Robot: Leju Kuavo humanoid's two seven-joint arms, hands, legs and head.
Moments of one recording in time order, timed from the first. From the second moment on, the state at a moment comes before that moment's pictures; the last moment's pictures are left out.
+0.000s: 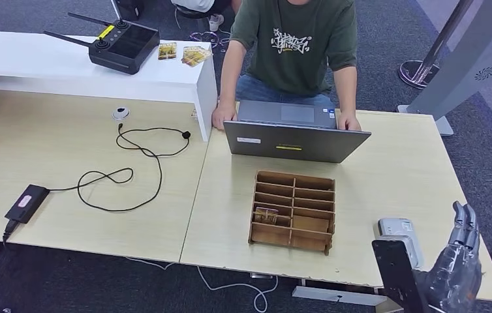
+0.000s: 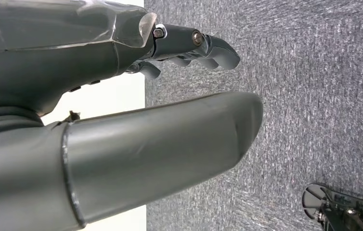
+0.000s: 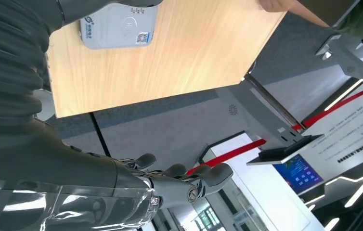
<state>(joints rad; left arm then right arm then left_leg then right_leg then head) -0.03 -0.12 1.52 -0.26 -1.42 -0.38 -0.08 0.33 0.21 0.02 -1.82 1.10 -0.23 0.00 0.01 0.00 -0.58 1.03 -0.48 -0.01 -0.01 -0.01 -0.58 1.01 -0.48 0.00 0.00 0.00</state>
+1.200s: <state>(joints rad) -0.03 -0.13 1.54 -0.28 -1.44 -0.39 -0.09 0.23 -0.11 0.44 -1.75 1.54 -0.13 0.46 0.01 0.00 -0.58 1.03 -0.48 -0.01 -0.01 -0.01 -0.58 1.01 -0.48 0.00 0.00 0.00</state>
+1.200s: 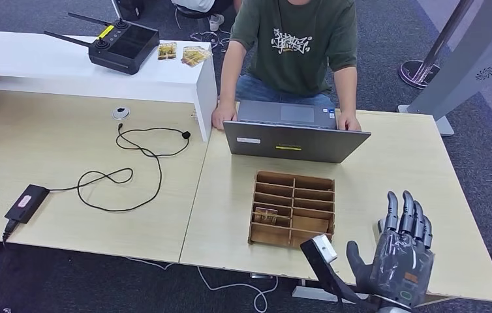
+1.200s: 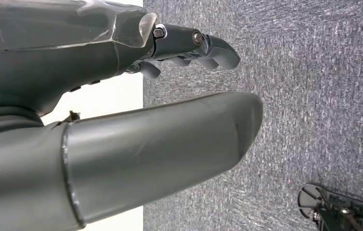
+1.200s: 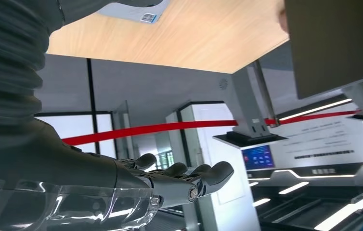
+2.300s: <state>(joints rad) -0.04 -0.12 1.54 -0.28 -1.44 -0.38 -0.08 0.21 -0.08 0.61 -1.65 1.53 -0.15 0.32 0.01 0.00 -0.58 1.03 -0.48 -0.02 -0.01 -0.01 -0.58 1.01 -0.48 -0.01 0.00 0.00</state>
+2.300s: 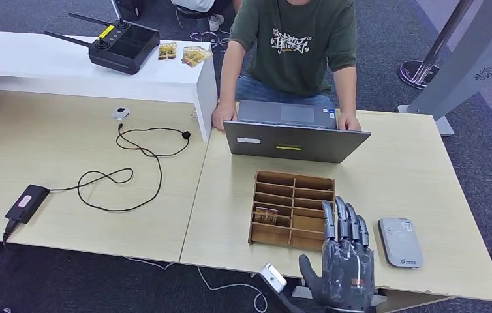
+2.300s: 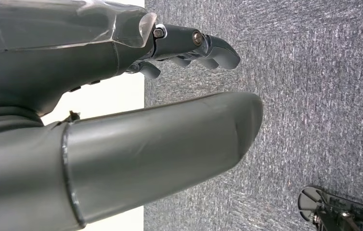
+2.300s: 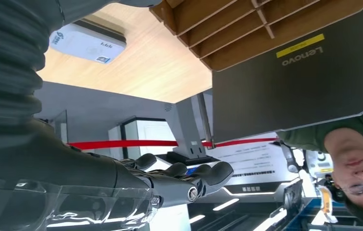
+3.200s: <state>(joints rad) -0.06 -0.12 1.54 -0.27 -1.45 -0.37 -0.06 0.03 0.04 0.61 -1.34 1.51 -0.23 0.15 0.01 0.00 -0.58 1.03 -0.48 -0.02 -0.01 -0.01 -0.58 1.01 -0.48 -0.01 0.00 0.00</state>
